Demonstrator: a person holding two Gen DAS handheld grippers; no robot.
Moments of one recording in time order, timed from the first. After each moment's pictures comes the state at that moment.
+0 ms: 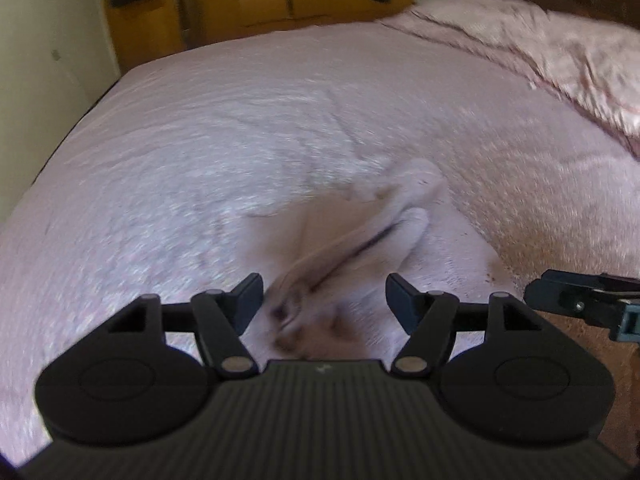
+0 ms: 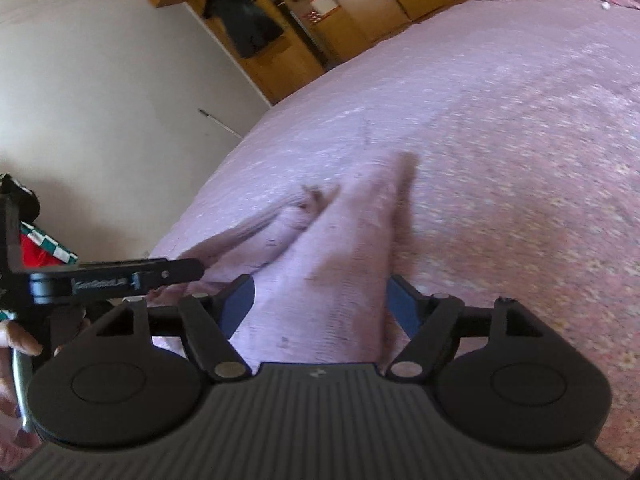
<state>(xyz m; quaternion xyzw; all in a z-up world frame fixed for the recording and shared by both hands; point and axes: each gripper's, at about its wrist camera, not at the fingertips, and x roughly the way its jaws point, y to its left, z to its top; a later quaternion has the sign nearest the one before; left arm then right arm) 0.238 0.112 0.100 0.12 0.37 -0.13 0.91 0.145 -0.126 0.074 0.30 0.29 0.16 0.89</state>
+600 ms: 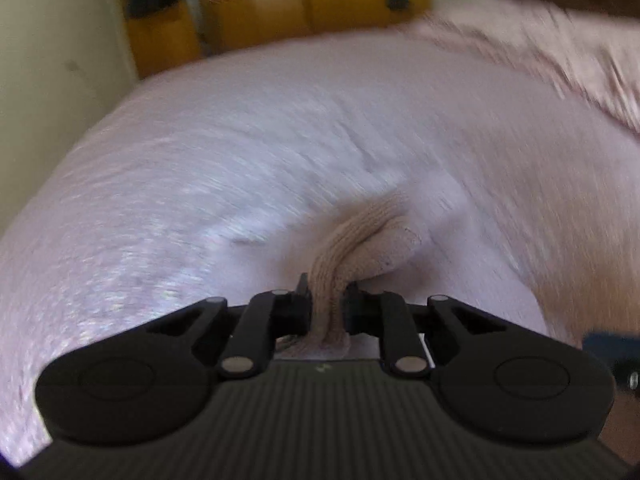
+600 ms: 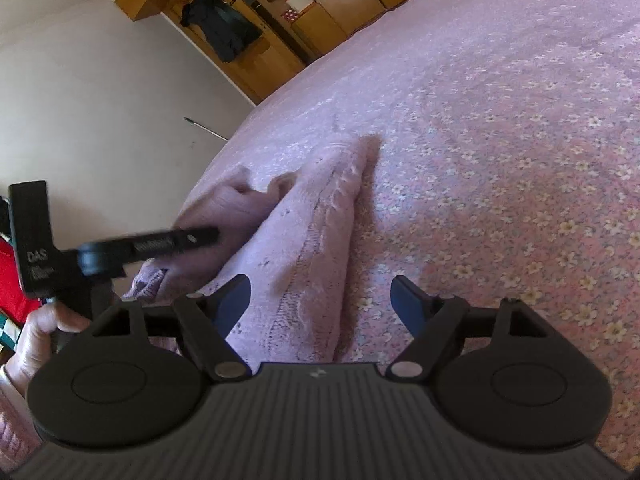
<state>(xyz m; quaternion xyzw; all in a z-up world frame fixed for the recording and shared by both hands) 0.273 0.101 0.071 0.10 0.33 -0.08 0.94 0.141 -0.139 0.050 0.34 0.30 0.15 0.88</state>
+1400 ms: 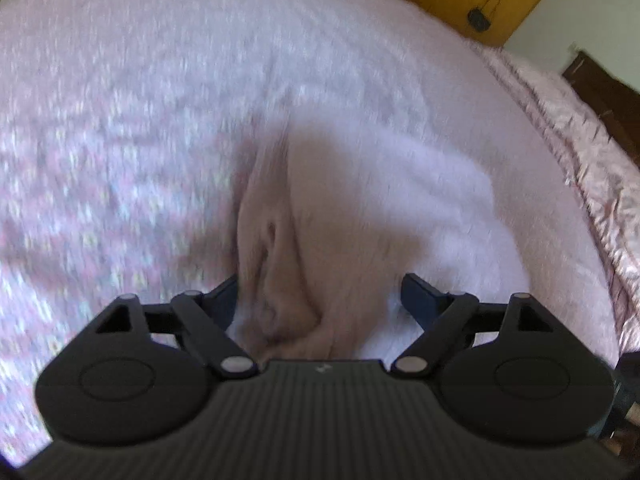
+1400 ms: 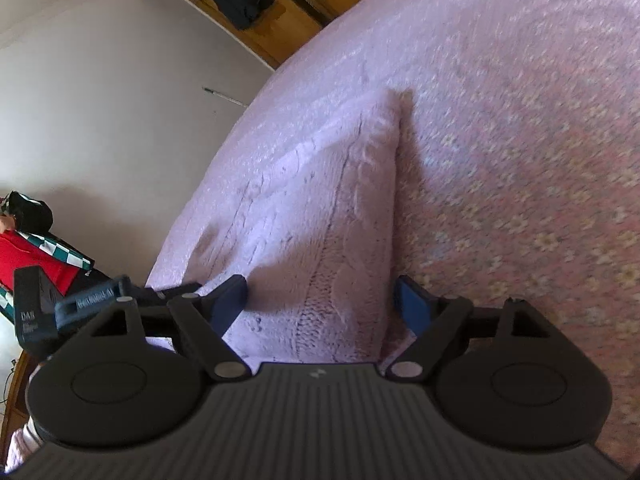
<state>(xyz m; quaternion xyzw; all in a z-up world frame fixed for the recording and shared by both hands) 0.245 0.211 0.029 -0.17 0.46 -0.08 0.87 0.181 -0.107 0.026 0.36 0.35 0.21 0.84</state>
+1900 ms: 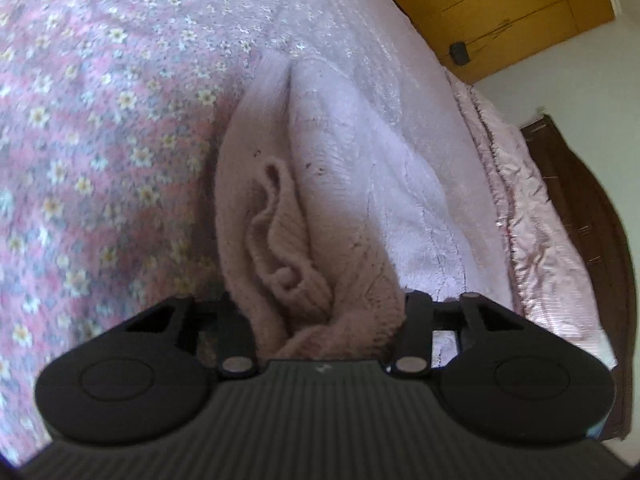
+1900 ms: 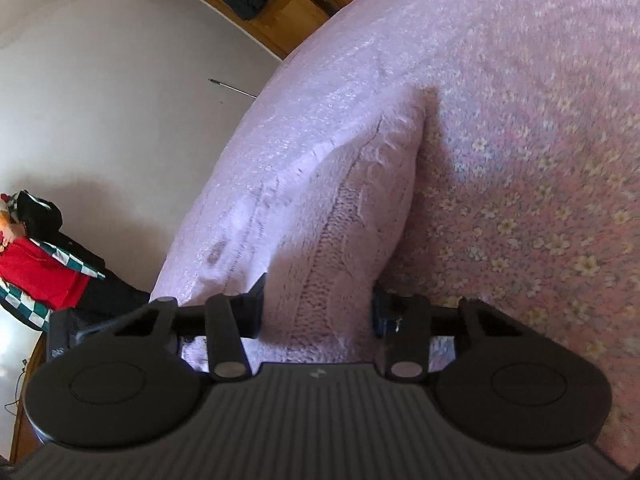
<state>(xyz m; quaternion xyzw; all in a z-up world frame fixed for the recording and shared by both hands) 0.235 0.235 -0.008 -0.36 0.45 -0.14 0.81 0.198 -0.100 0.043 0.36 0.36 0.22 0.83</state>
